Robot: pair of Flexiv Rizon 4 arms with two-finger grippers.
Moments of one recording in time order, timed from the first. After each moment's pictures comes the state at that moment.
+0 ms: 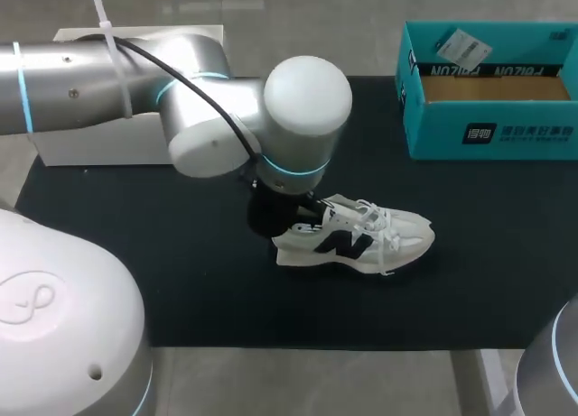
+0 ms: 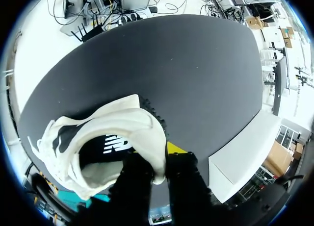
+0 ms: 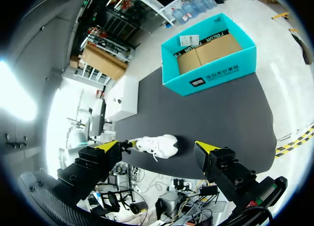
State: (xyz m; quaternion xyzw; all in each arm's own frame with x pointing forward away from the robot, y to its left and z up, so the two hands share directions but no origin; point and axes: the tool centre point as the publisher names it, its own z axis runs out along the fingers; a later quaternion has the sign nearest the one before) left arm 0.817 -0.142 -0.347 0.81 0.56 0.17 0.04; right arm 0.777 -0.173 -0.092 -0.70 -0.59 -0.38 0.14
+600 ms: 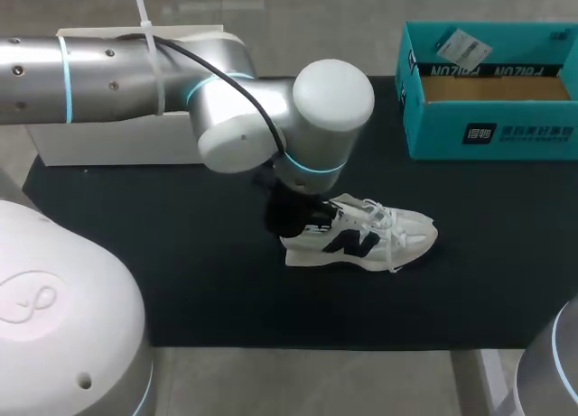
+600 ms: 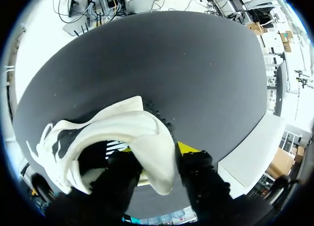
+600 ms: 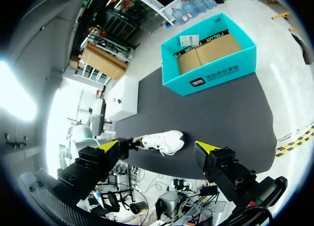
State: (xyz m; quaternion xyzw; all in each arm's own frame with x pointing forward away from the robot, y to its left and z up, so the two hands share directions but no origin) left arm 0.829 -0.161 -0.376 0.81 0.57 0.15 0.01; right arm 0.777 -0.173 -0.092 -0.70 -0.59 -0.38 0.14
